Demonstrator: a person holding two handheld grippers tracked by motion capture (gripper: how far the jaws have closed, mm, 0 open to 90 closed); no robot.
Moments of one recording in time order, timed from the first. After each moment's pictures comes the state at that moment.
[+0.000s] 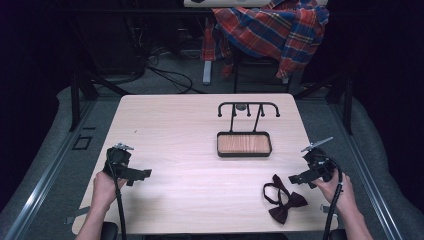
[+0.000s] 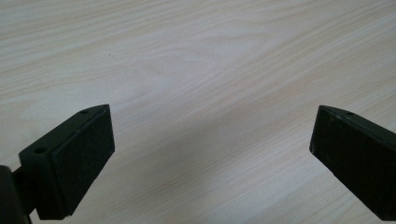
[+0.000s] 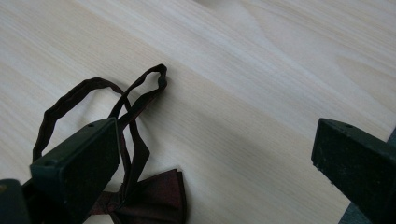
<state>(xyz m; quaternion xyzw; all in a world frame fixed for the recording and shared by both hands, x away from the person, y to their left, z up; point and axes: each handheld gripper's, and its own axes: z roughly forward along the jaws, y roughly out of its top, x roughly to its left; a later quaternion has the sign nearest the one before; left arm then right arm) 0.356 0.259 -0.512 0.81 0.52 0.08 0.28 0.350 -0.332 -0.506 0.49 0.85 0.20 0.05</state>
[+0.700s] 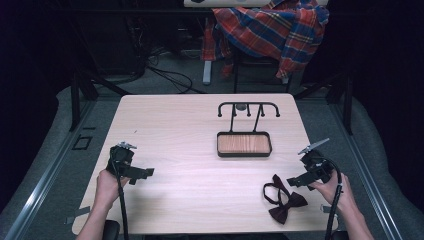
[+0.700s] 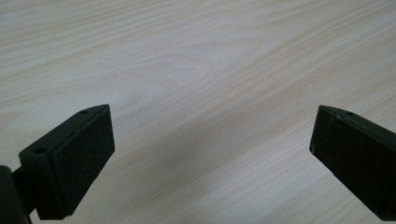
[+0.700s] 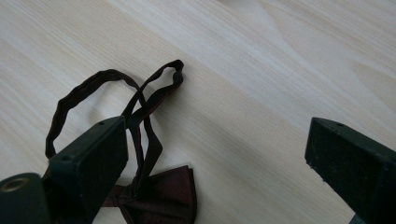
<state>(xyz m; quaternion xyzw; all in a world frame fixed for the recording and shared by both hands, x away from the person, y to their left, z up) 0.361 0.250 -0.513 0.81 0.51 0.08 0.28 0.344 -0.324 -0.506 0.47 0.86 0.20 0.06</state>
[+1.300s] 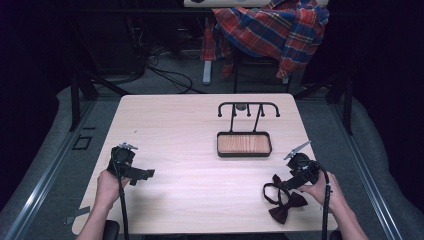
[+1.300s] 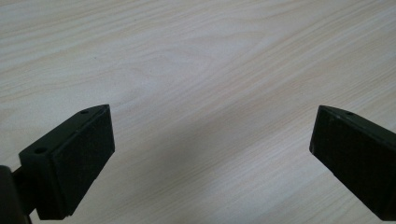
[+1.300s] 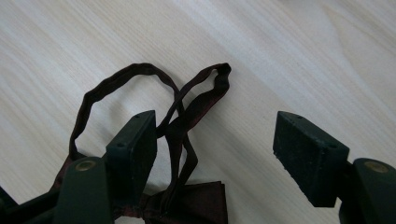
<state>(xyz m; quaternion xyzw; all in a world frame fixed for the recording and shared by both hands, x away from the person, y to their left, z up) 0.360 0.249 -0.514 0.82 0.51 0.07 0.27 0.344 -0.290 -0.515 0.41 0.90 0.16 0.05</state>
